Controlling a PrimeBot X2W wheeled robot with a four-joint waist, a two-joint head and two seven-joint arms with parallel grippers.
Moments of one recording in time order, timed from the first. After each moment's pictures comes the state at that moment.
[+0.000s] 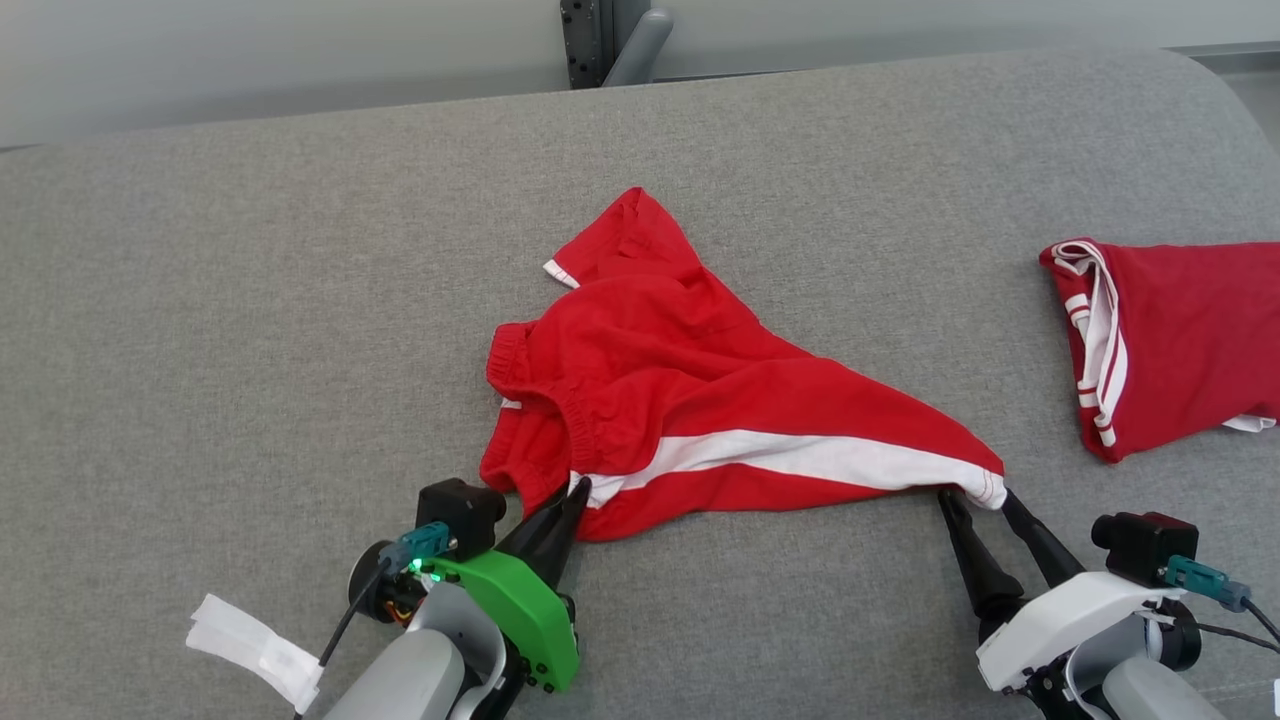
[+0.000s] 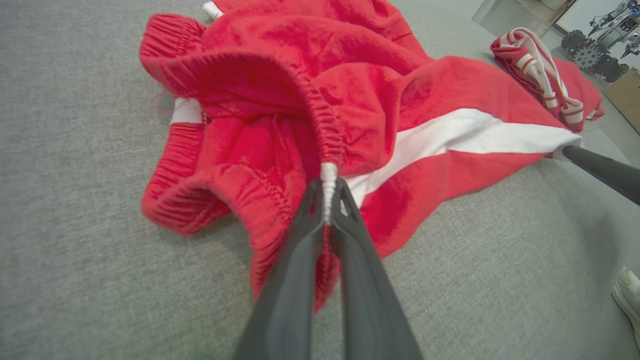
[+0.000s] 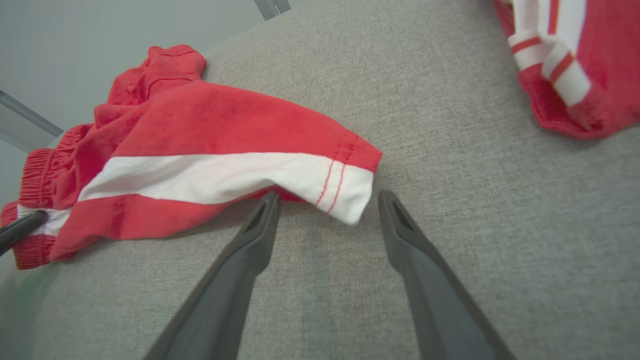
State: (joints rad) left arm -0.36 0.15 -0.65 0.55 -0.61 -0.13 -0.13; right arm -0.15 -0.32 0.37 0.44 0.75 0.13 -0.26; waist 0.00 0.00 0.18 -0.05
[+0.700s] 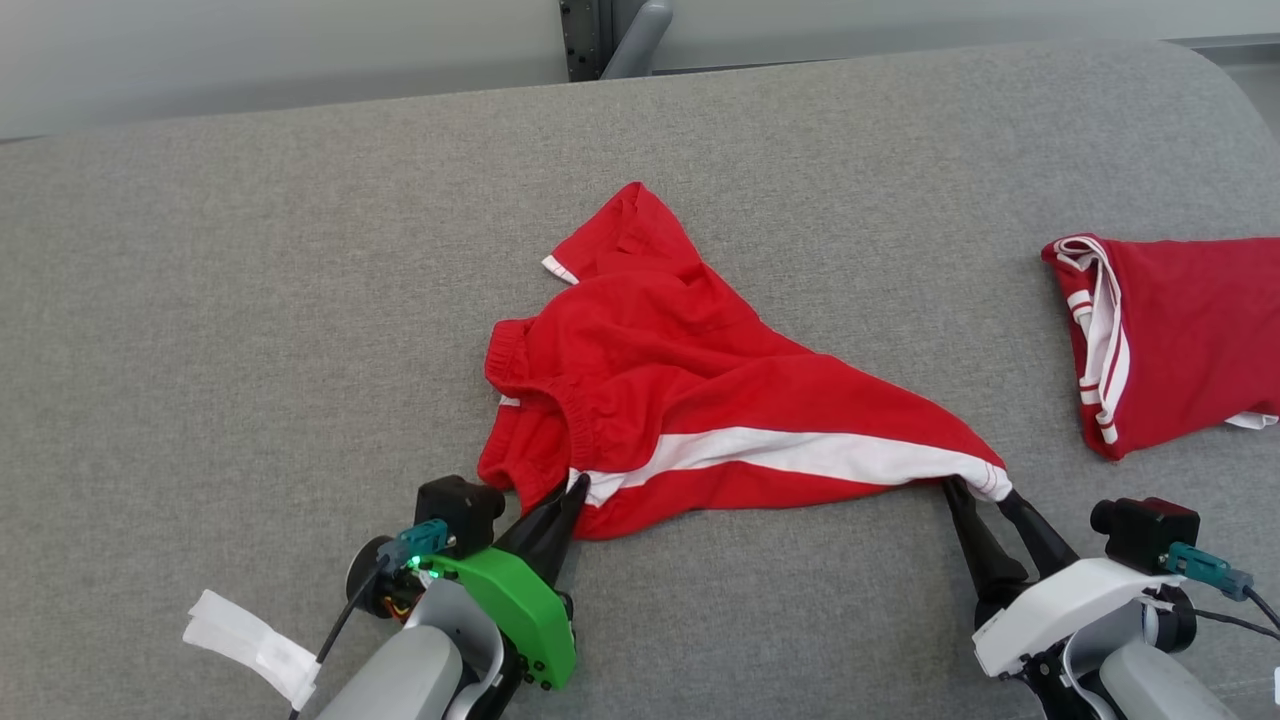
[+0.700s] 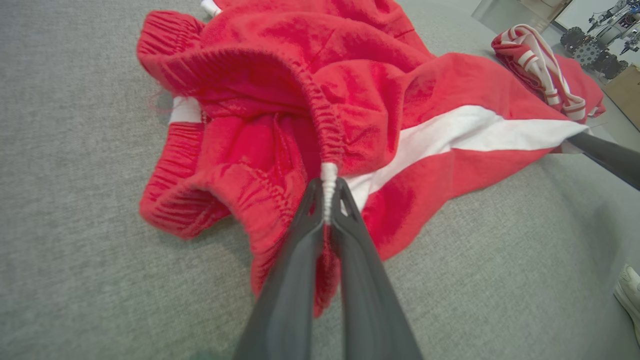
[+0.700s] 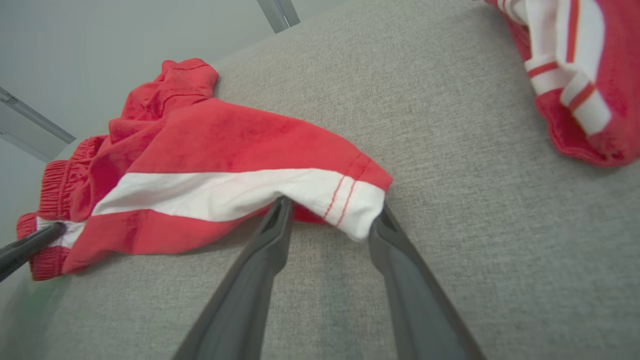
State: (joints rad) left arm -0.37 0.16 -0.67 0.56 -0.62 -0.13 -0.14; right arm -0.16 -0.32 0.37 0.41 0.75 0.13 -0.26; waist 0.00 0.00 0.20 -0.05
